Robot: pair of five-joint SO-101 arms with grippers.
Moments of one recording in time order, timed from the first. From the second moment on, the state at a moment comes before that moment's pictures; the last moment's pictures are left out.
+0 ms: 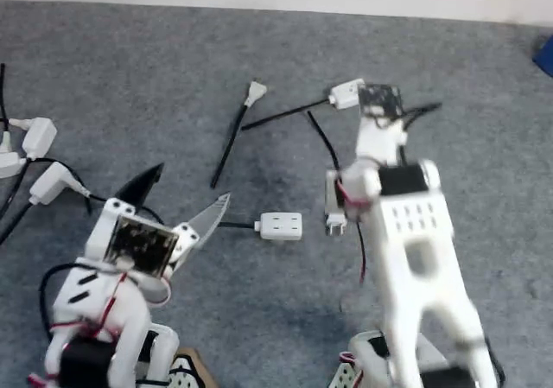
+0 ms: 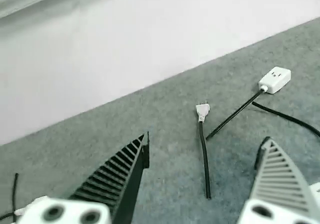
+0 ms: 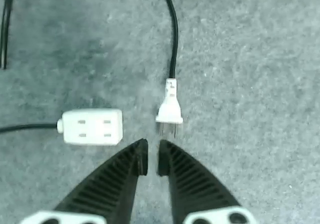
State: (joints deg) left arm 4.4 -103.6 66.1 58.5 -13.2; right arm -14.7 -32.3 31.4 75.0 -7.6
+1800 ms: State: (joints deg) left arm 5.4 -103.3 83.6 62.7 -9.5; right arm -14.7 -91.0 96.0 47.3 4.2
